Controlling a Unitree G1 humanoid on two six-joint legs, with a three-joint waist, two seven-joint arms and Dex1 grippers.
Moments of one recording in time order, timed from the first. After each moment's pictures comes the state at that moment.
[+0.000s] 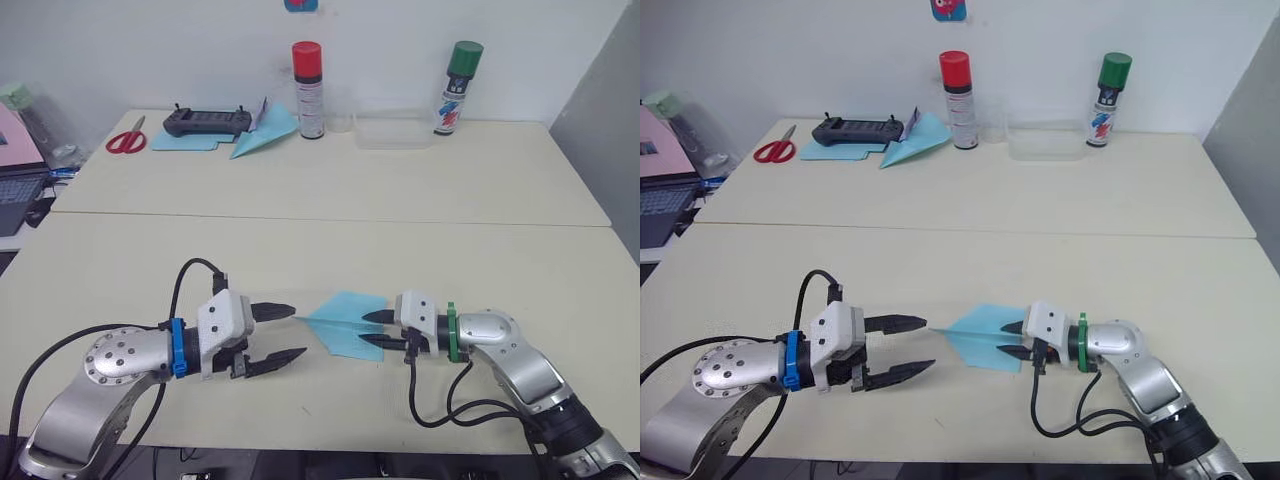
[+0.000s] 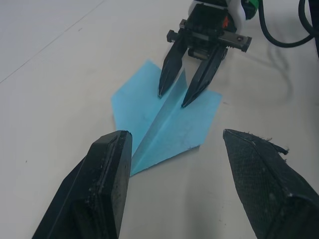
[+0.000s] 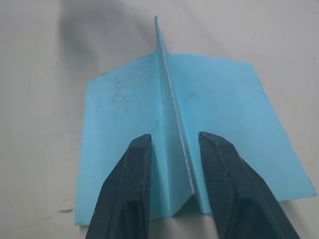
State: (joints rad) left arm 0.10 0.80 0.10 -0.57 -0.51 0.41 -0.97; right arm -0.24 -0.53 0.34 -0.13 0.11 0.18 0.95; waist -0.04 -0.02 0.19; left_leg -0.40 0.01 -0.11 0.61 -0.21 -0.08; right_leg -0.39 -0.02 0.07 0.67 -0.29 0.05
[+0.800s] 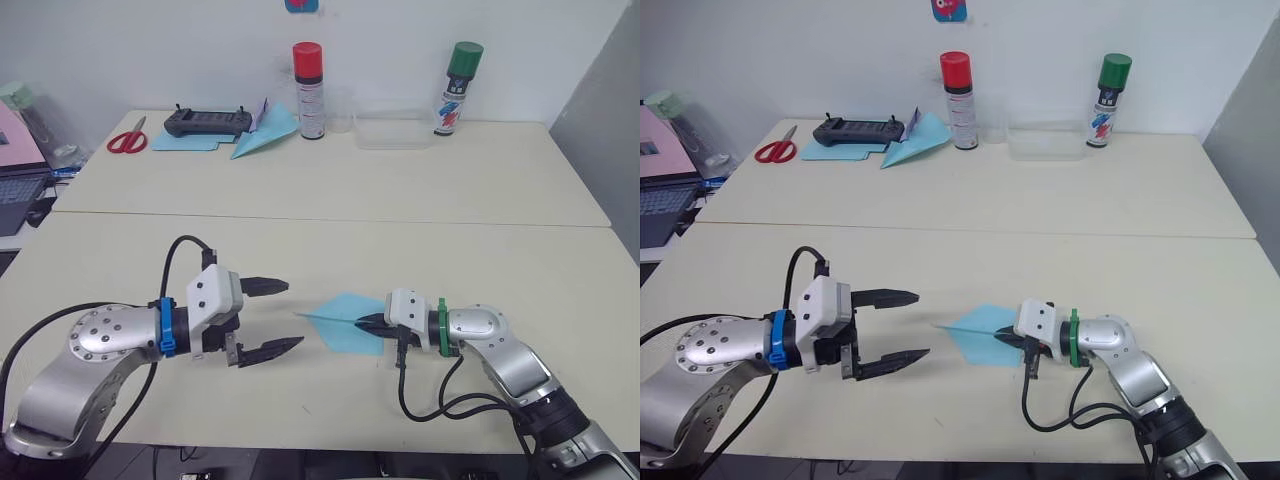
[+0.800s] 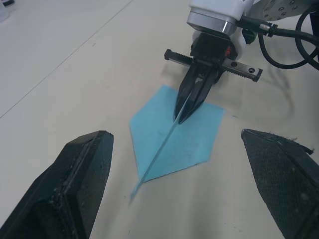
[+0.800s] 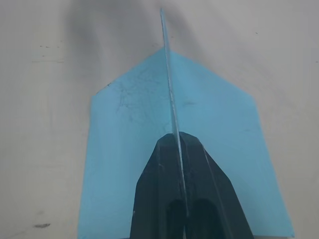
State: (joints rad) left arm 0.00 0.84 0.12 -0.55 -0.54 0.41 -1.00; right arm -0.27 -0.50 0.35 -0.10 0.06 0.17 0.94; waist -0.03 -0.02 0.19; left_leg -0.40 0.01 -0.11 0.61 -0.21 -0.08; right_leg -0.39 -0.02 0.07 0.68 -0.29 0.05
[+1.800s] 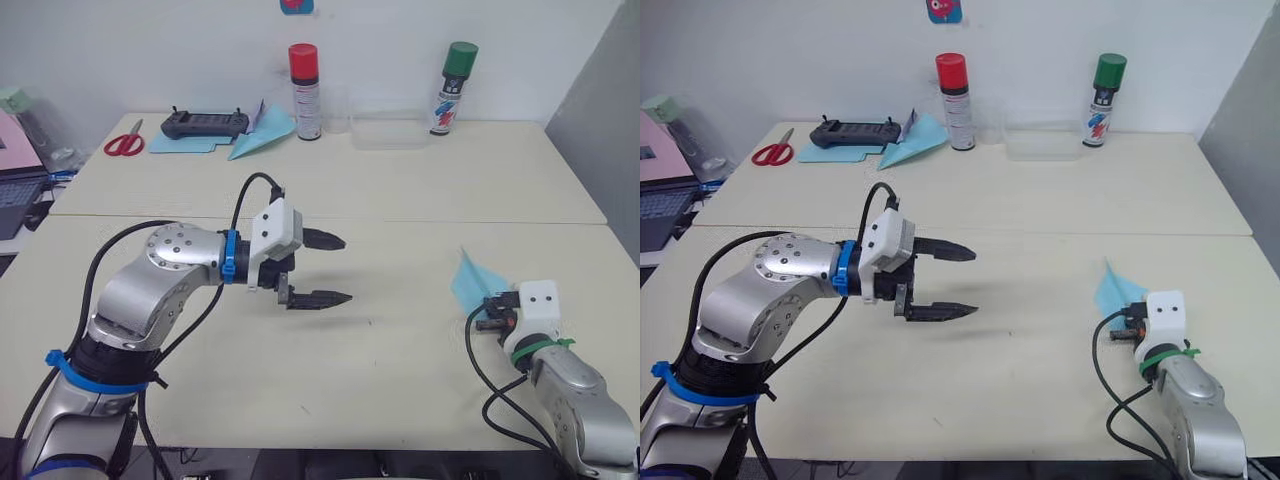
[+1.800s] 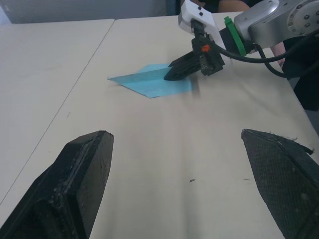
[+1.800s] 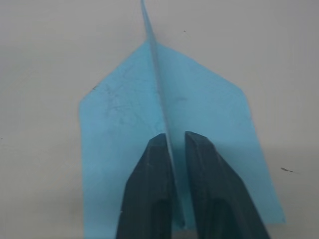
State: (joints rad) left arm -0.56 0.73 -0.16 -0.30 -0.51 0.54 -1.10; right arm 0.10 -0.28 -0.25 -0.51 0.15 0.78 0.25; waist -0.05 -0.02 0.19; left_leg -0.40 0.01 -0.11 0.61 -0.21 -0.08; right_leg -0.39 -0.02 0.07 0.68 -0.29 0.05
